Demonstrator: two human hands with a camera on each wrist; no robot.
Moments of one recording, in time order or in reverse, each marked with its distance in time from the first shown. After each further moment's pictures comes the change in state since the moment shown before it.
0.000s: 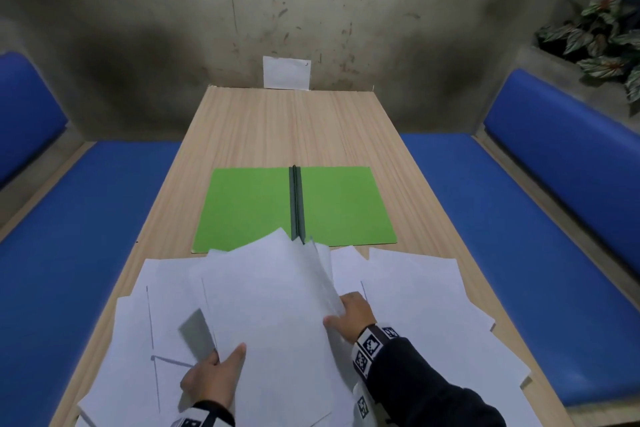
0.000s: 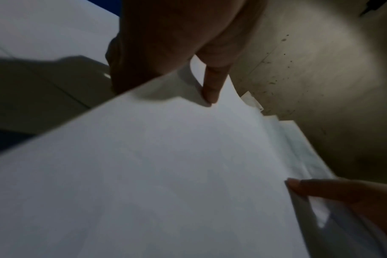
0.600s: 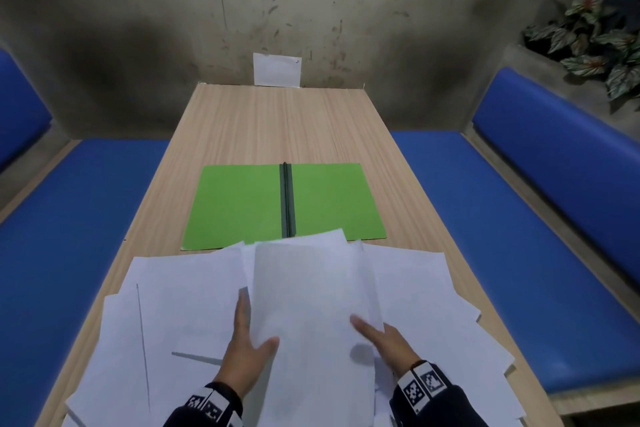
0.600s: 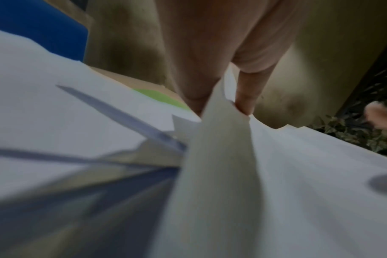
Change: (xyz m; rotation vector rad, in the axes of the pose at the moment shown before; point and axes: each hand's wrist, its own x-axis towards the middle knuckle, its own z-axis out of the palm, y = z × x) left_hand -0.026 0.018 0.026 -0.079 -0.381 0.518; right_hand -0.061 0.052 -0.031 0.687 -0.094 0.167
